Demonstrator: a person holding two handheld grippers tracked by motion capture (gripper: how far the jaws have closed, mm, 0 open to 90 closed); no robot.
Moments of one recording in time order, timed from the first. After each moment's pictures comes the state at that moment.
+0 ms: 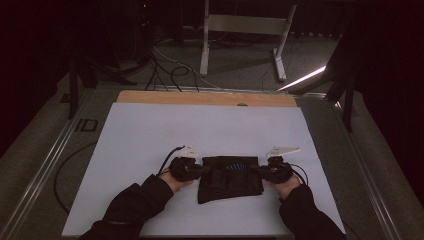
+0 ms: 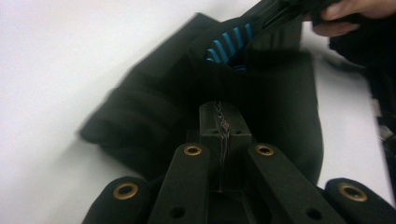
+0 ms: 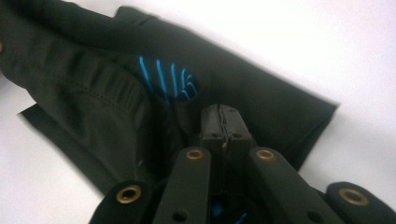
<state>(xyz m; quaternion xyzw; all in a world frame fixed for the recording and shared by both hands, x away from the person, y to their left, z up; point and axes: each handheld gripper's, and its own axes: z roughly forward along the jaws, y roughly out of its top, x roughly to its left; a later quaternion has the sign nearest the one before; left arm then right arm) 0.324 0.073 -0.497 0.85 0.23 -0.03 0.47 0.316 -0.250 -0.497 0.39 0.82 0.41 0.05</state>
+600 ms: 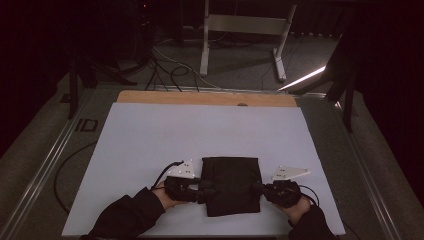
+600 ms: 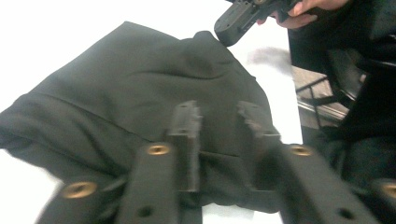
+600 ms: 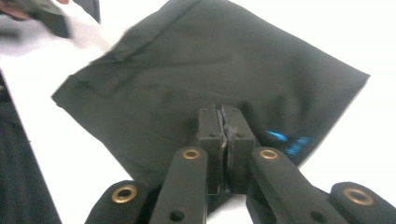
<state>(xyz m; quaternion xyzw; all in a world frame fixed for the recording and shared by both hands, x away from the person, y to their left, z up) 0.279 0.083 -0.484 0.85 0.16 -0.03 0.50 0.251 -0.253 -0.478 0.35 0.84 0.40 0.09</state>
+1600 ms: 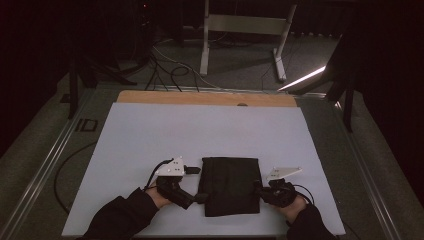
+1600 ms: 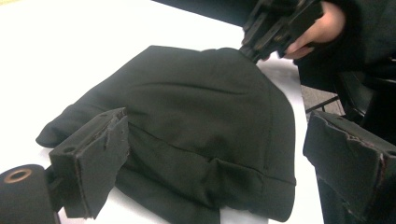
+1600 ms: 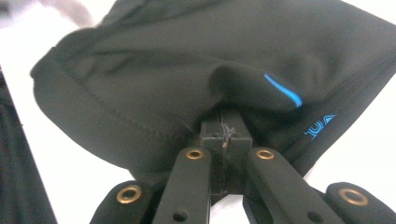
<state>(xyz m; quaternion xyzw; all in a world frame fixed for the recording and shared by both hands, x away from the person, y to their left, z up) 0.280 0.103 -0.481 0.83 0.17 -0.01 0.53 0.257 -0.250 -0.494 0.36 0.85 0.39 0.03</state>
